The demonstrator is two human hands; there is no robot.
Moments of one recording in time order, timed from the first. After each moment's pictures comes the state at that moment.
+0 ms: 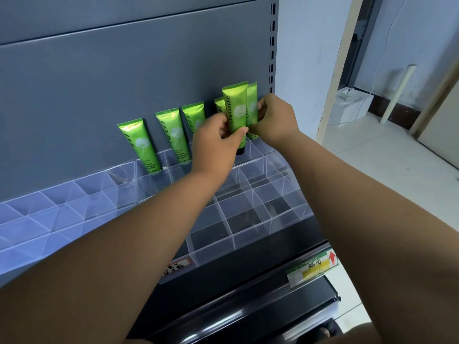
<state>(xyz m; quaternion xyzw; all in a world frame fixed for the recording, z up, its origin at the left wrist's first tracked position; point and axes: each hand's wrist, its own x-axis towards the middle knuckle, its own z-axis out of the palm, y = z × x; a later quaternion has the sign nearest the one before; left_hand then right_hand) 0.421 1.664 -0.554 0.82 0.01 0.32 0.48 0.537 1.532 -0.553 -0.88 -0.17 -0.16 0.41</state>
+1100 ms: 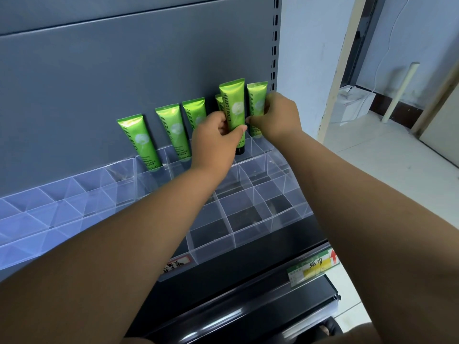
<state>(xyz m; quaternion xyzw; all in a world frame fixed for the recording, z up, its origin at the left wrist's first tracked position) 0.422 1.666 -0.555 0.82 0.04 0.31 0.48 0.546 1.536 -0.556 -0.90 -0.14 -0.15 0.39</state>
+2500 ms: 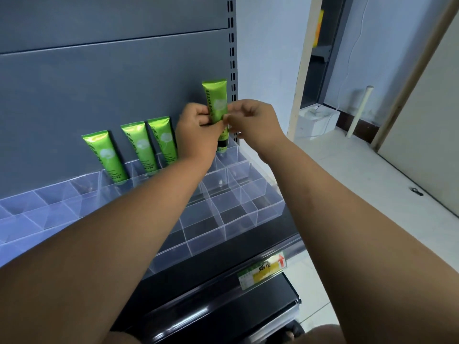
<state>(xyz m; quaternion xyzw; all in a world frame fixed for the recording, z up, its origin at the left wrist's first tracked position) 0.451 1.617 -0.523 0.72 0.05 0.35 0.59 0.484 1.487 -0.504 -0.74 -0.19 -0.06 0.65</state>
